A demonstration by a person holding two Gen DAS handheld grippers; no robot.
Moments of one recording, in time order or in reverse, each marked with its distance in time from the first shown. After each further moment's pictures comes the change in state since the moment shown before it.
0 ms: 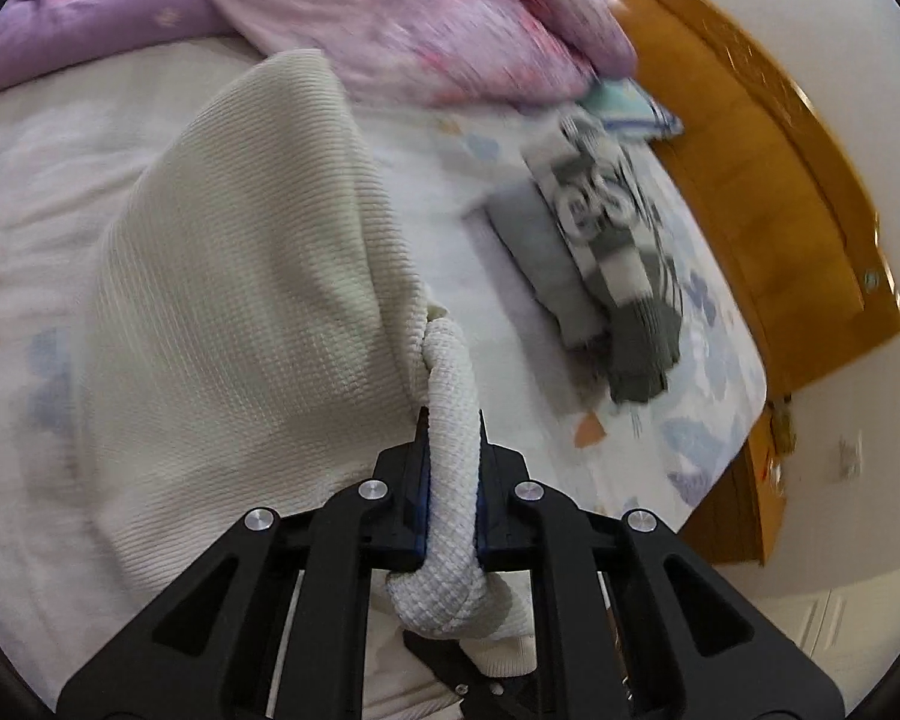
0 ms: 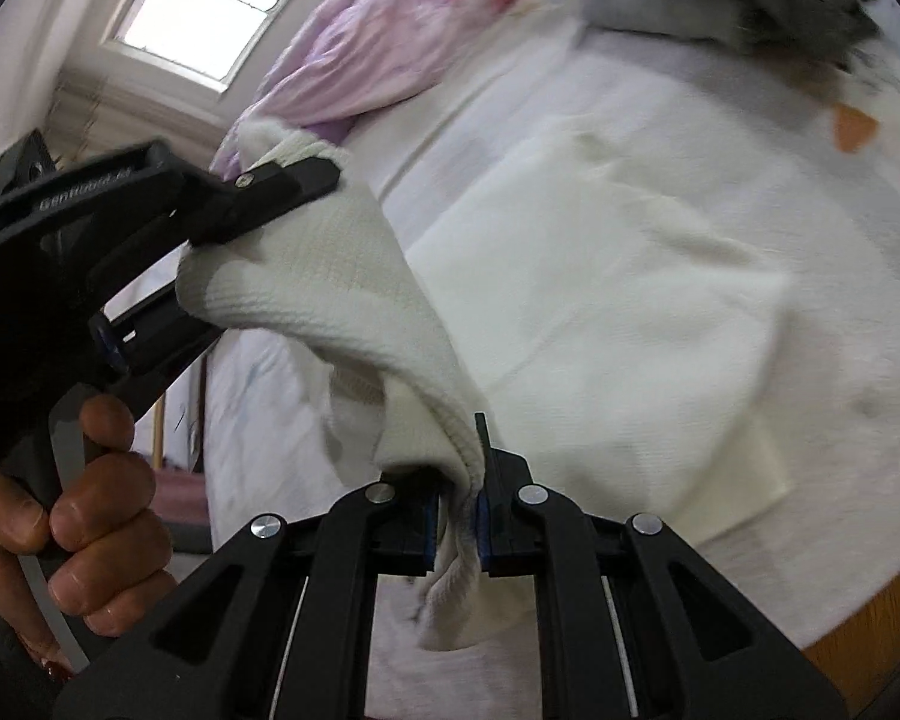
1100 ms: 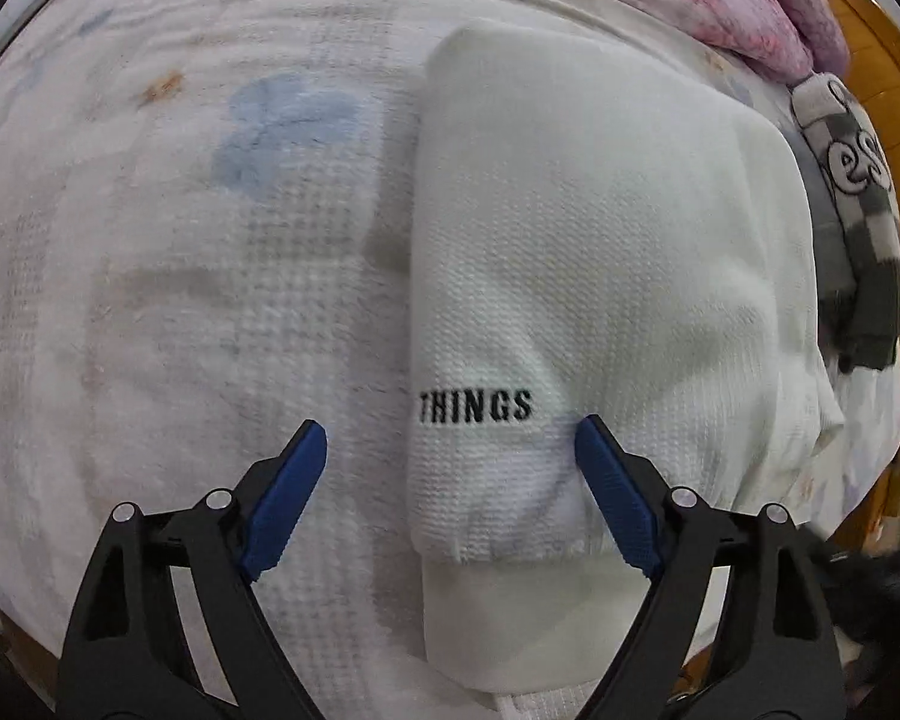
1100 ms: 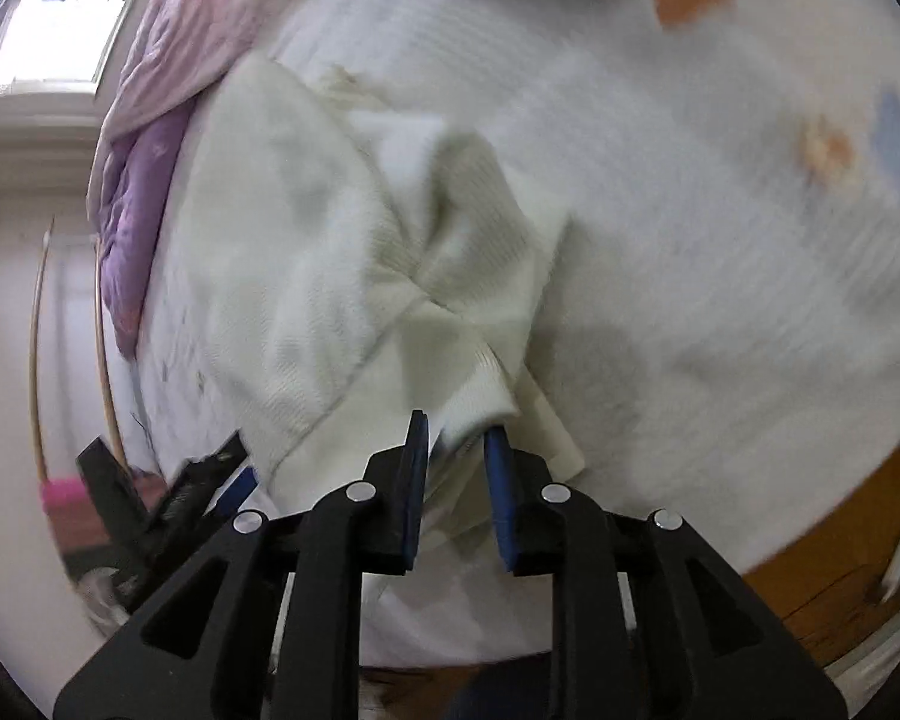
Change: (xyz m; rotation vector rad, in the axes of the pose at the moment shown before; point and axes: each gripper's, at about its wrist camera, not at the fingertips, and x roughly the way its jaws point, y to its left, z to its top) left arm 0.026 0.148 -0.105 -0.271 0.099 0.361; right arm -0.028 -0.063 0.018 0.104 0.235 -0.199
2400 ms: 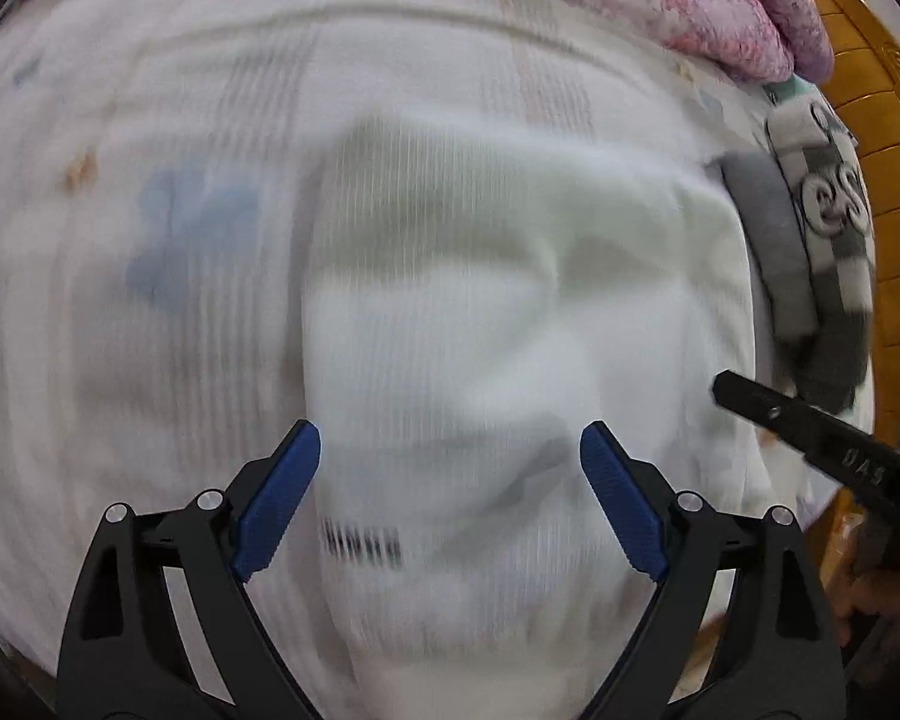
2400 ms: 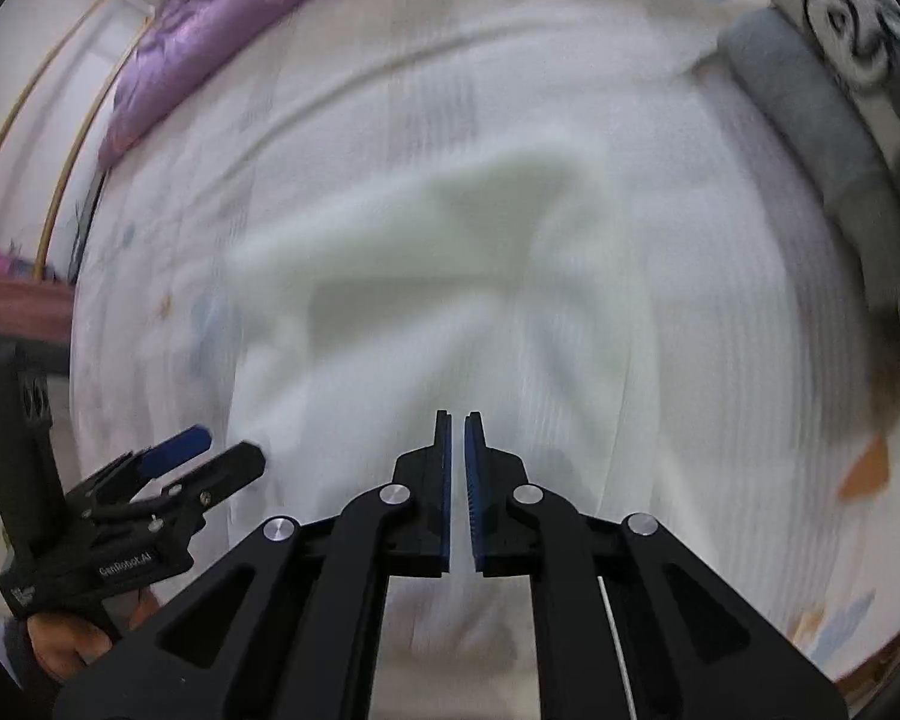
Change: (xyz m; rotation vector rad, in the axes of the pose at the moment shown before) left arm -0.001 -0.016 0.057 0.031 0.079 -0.078; right arm 0.088 0.132 0.074 -0.526 0.137 -0.181
